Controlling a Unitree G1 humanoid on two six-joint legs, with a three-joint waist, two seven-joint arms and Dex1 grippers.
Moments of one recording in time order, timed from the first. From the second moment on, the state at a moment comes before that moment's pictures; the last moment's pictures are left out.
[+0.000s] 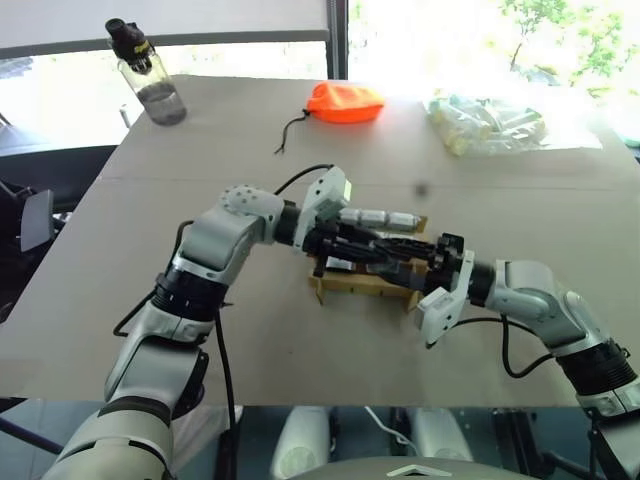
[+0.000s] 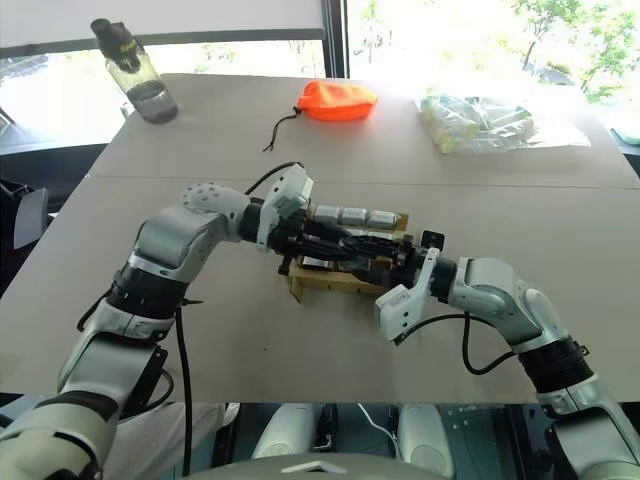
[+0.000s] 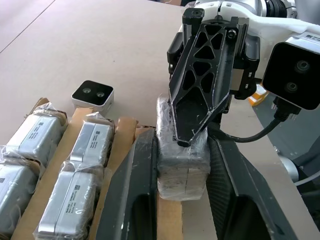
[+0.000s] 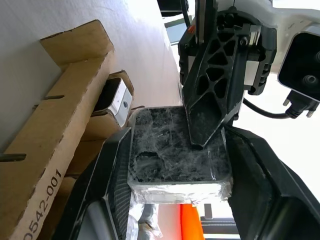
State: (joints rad) left arm -0.78 0.56 -0.28 0.07 -0.42 0.57 -1.36; right arm -0.38 -0.59 0.26 -0.04 -0.50 -0.80 0.51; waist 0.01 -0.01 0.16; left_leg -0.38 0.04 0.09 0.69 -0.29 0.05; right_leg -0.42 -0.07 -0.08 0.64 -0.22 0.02
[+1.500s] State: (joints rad) left arm -0.76 0.53 -0.26 0.26 -0.24 0.15 -1.39; right arm 0.54 -0.48 -0.06 -0.17 0.67 -0.44 1.12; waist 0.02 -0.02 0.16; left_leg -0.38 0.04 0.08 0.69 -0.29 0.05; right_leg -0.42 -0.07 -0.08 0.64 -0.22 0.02
